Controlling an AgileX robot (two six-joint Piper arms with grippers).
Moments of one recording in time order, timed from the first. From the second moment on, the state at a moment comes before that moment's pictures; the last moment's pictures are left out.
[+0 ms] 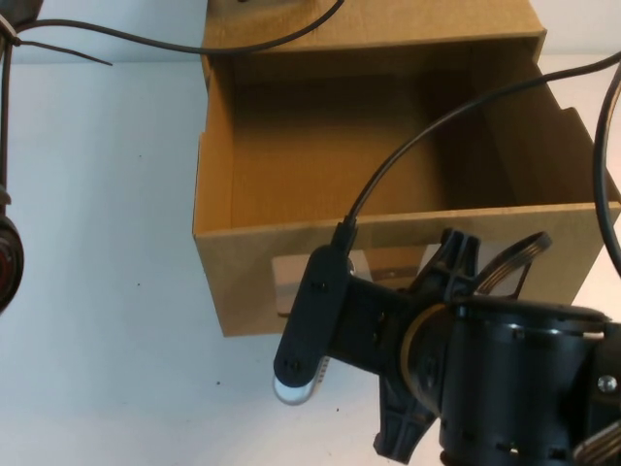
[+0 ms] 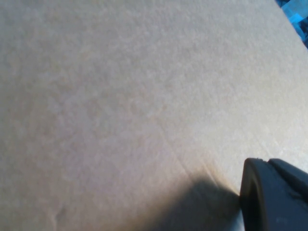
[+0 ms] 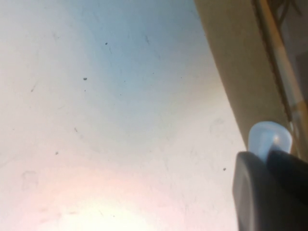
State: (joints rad) right arm 1.21 1.48 -1.17 -0.70 1.06 0.27; left arm -0.25 2.24 -2.57 -0.77 1.26 0.13
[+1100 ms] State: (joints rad) right arm 1.21 1.21 -1.29 -0.42 1.19 0.26; left arm -0.24 2.02 -2.57 -0.70 1.26 0.15
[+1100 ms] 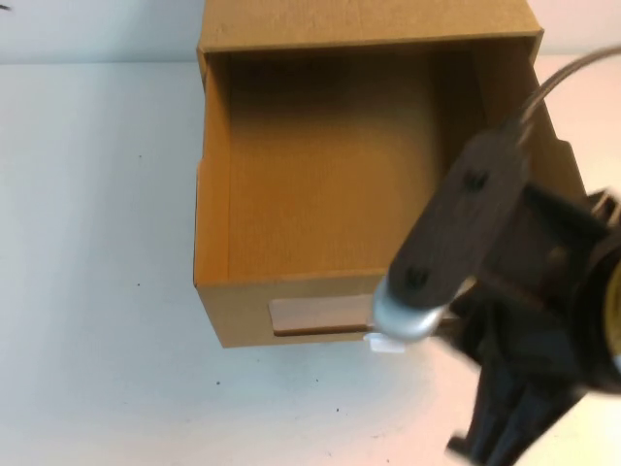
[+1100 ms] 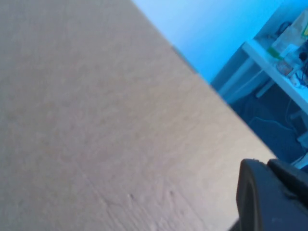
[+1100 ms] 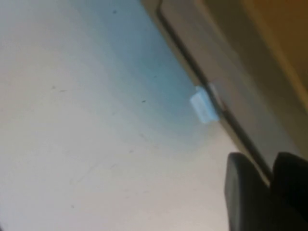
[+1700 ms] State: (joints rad) right arm 0.45 1.20 -1.38 -0.32 1.07 0.16; left arm -0.38 1.57 -2.35 -0.27 1.28 0.15
